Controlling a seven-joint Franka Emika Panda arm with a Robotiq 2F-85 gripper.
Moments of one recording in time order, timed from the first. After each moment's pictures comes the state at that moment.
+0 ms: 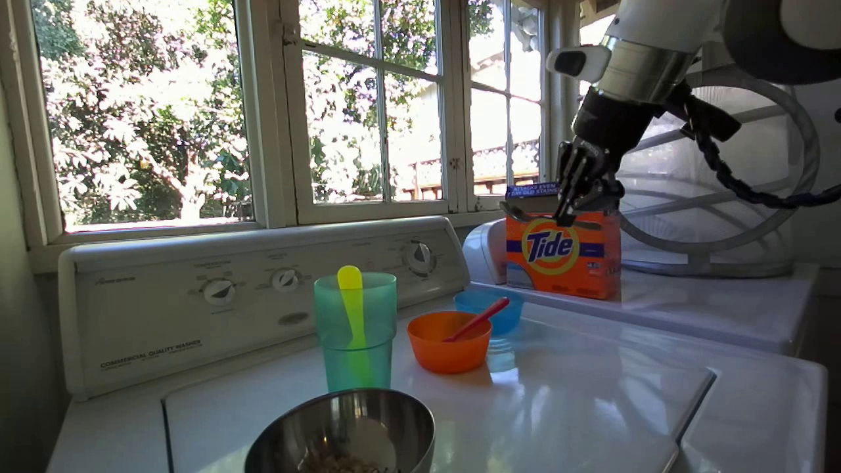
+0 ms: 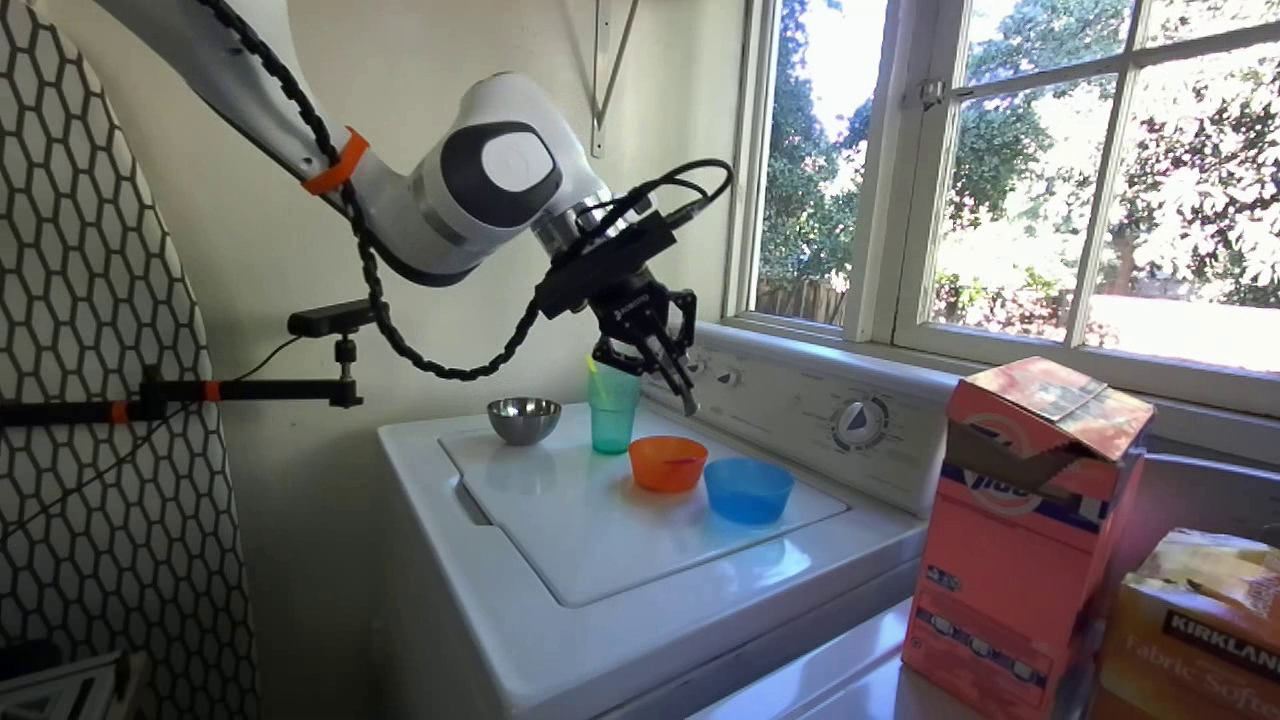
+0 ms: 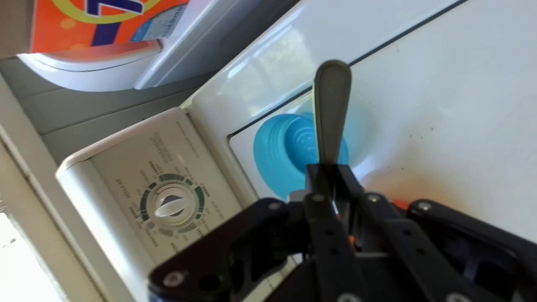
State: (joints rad) arm -0.12 -0.20 0.09 -2.35 -0.51 2.73 -0.62
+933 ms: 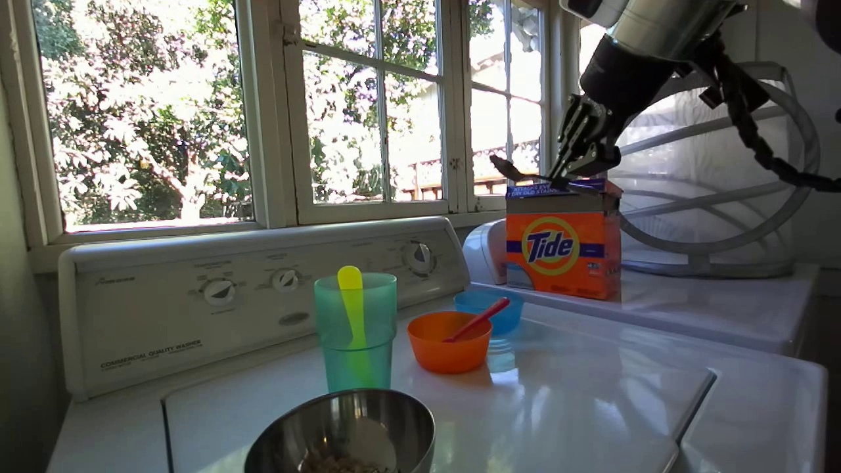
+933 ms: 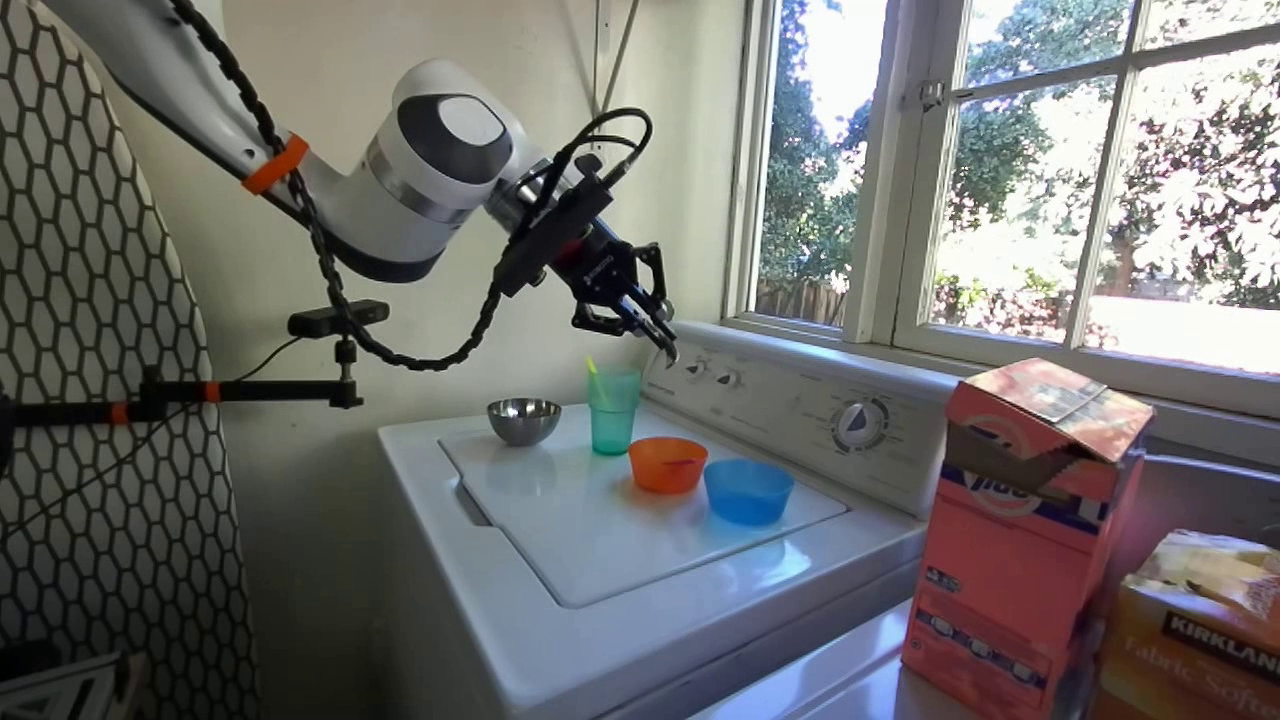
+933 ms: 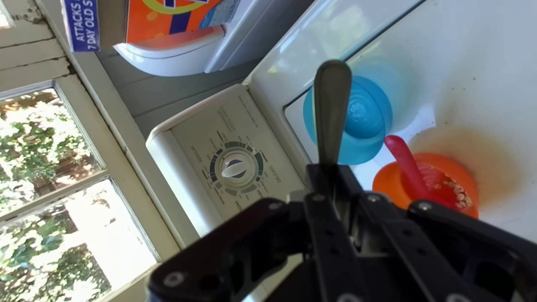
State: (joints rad) arm -0.28 -0.32 0.29 -2.40 -0.74 2.81 -0.27
